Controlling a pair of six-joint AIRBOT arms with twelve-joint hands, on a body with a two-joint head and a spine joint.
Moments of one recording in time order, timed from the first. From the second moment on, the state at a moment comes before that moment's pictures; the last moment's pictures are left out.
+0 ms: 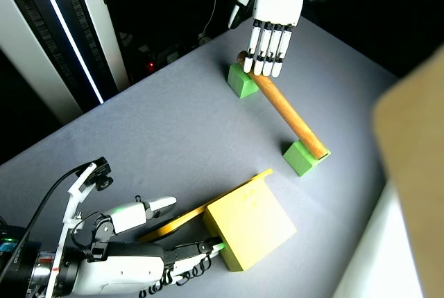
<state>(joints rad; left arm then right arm) 0.89 -0.38 0.86 1.11 -0.64 0.11 -0.55 -1.21 1.49 -0.73 0.42 1.05</state>
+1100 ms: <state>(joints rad) 0.90 -0.39 0.87 1.10 -0.58 0.07 -0.51 -1.18 1.38 -0.69 0.24 0.96</state>
